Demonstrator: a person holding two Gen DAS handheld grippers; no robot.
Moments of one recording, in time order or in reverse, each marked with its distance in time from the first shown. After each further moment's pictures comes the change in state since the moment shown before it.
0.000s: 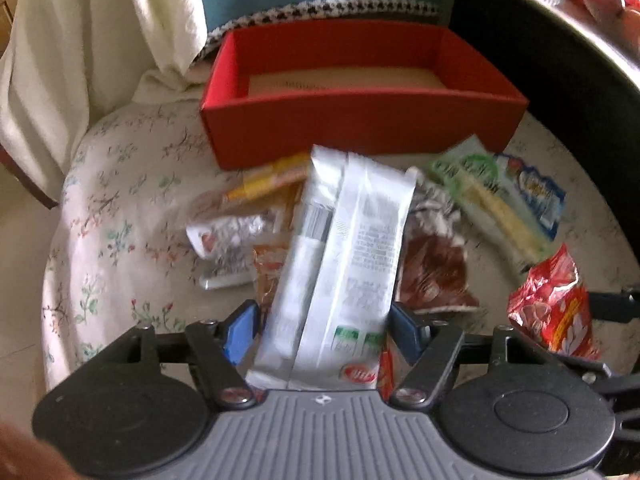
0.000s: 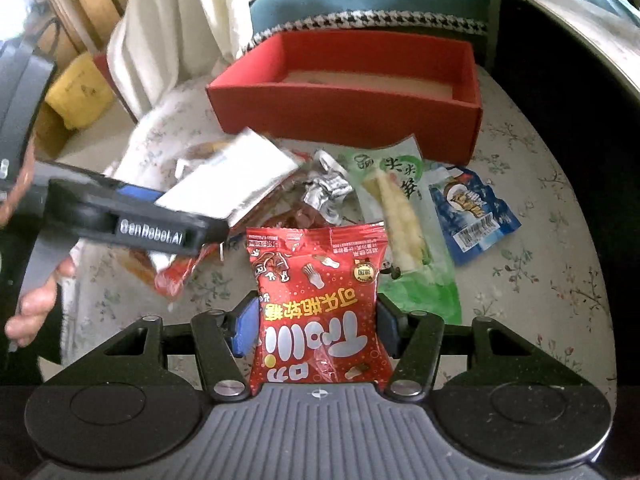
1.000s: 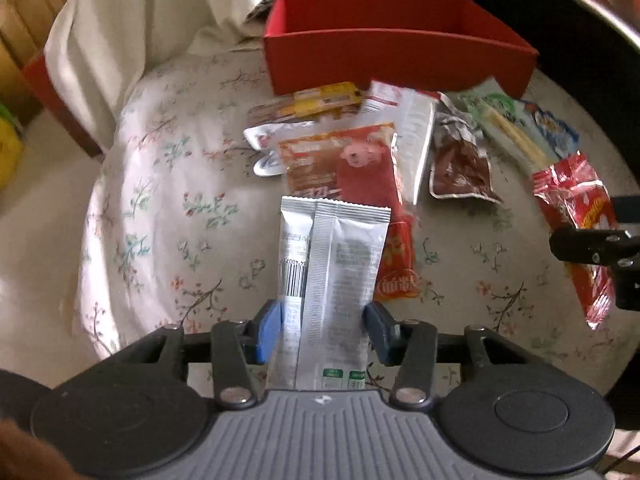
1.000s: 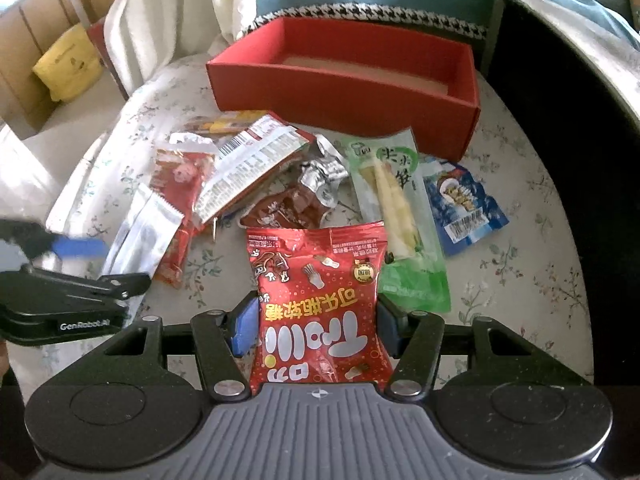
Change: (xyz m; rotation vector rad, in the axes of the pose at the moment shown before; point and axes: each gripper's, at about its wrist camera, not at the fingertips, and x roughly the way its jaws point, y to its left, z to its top) left arm -0.029 0.012 -0.066 -0.054 0.023 0.087; right arm -0.012 0.014 -0.004 -0.049 0.003 -0.062
